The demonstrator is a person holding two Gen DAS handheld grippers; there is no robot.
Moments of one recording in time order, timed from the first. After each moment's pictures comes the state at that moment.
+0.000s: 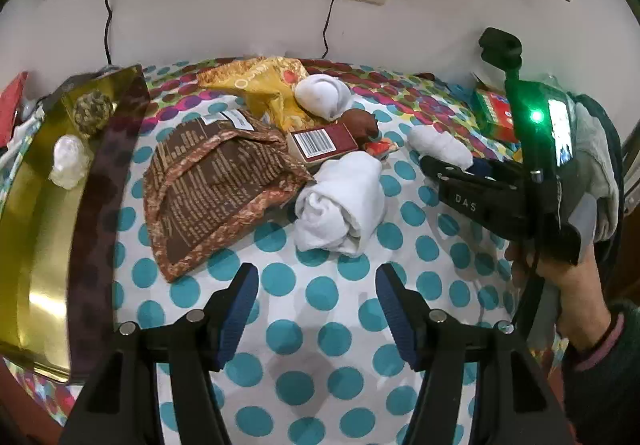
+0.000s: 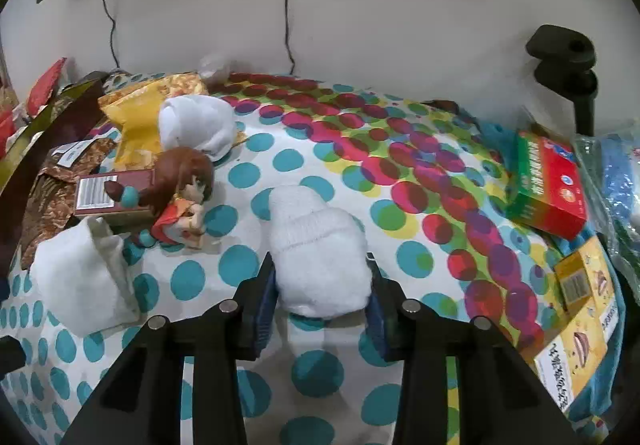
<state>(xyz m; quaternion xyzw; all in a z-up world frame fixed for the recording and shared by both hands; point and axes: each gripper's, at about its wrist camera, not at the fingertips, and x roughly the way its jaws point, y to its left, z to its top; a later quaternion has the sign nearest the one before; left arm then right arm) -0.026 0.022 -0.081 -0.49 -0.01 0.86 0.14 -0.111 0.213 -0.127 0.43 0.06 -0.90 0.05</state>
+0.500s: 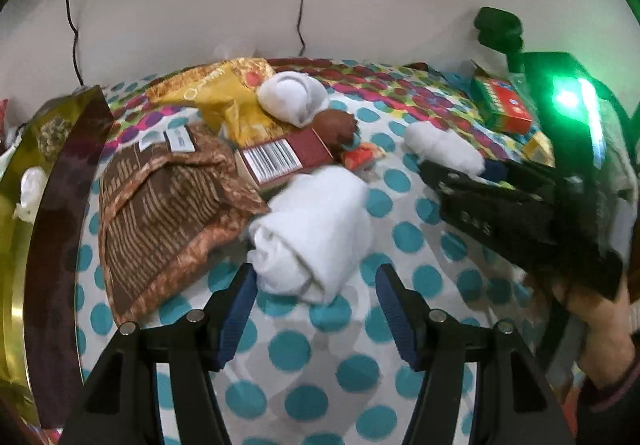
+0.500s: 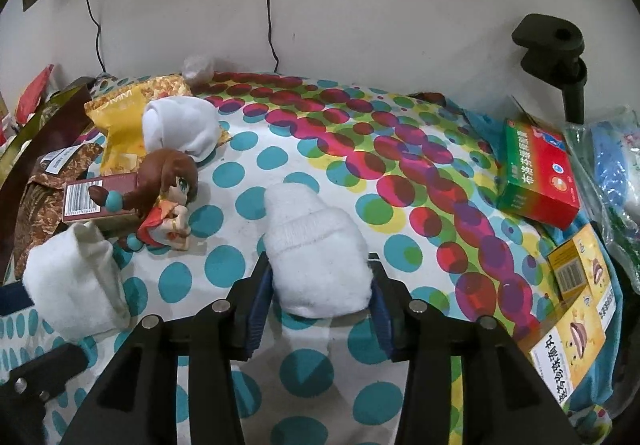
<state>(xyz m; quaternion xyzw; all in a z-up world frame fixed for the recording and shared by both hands) -0.058 0.063 -0.105 -0.47 0.03 0.87 0.14 -0.113 0.218 -0.132 0.43 0.04 -0.90 0.03</state>
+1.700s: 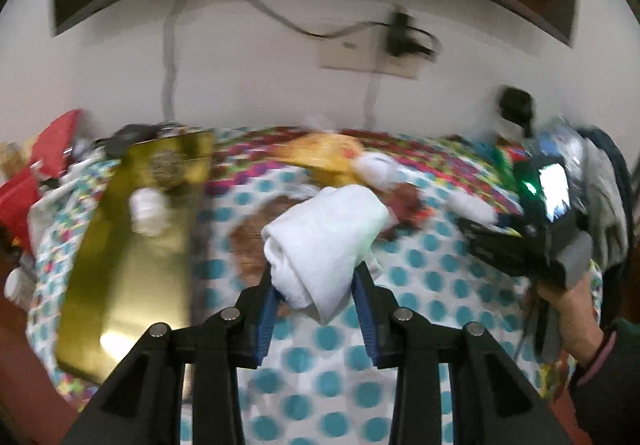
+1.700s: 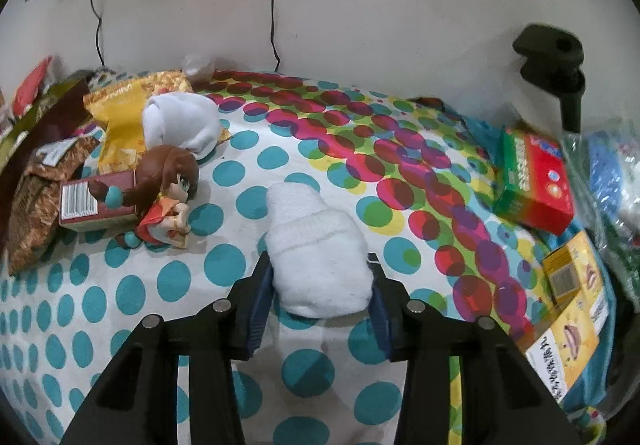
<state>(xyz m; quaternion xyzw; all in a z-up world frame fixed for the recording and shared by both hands) -0.005 -0.036 -0.024 -0.39 0.00 0.92 0.08 -0.114 0.211 -0.129 0.43 0.07 -0.90 0.02</state>
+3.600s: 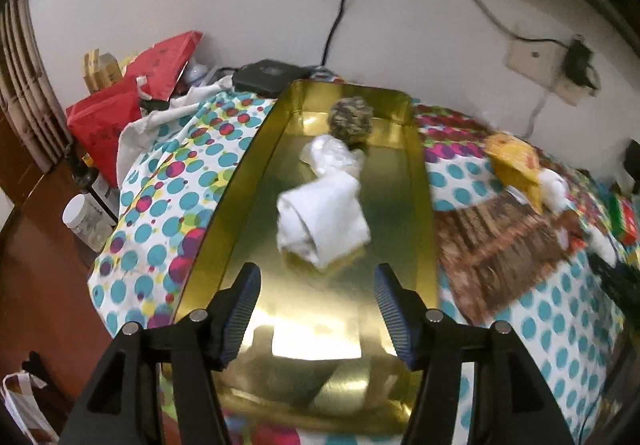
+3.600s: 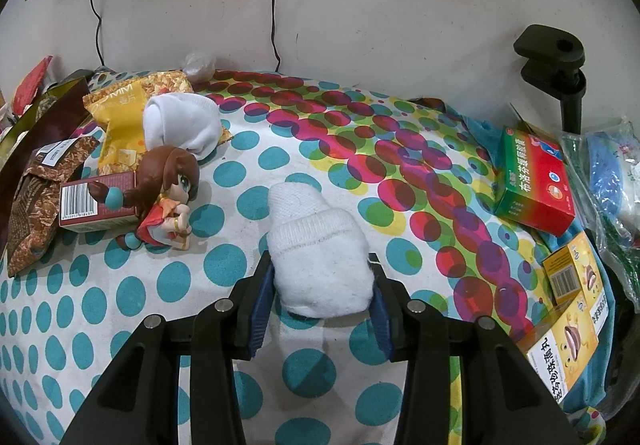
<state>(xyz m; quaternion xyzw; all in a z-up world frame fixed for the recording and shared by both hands) -0.017 -0.167 -0.059 -0.44 -0.04 0.89 -0.08 -0.114 0.213 -0.129 0.43 0.06 -0.90 0.03</state>
